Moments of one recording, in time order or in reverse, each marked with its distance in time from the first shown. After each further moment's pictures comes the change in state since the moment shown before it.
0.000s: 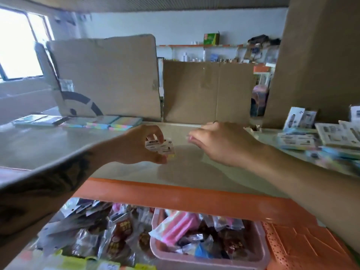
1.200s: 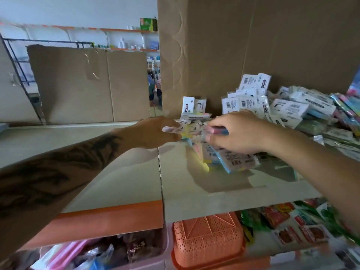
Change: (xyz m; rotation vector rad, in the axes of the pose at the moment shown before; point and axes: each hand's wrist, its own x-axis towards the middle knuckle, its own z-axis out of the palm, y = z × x) left_hand 0.181 0.233 0.142 0.058 -0.185 0.148; right_hand -0.195 0.198 -0.087 0.124 -0.450 0.668
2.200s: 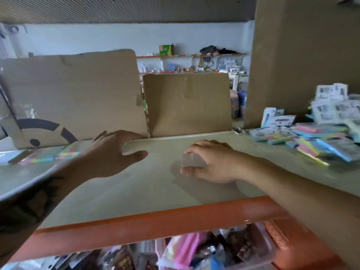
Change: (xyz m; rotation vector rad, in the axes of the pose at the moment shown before) left_hand -0.237 -0.270 -0.131 0.195 0.318 -0.124; right_hand 0.063 -0.316 0.072 0.099 -0.047 -0.172
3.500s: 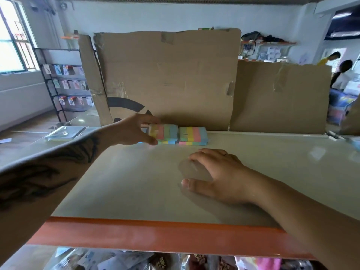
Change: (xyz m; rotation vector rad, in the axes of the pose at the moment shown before) left_hand 0.038 -0.245 -0.013 -0.346 -0.160 -0.066; right_hand 0.086 -0.198 0.054 0.080 -0.101 -0.096
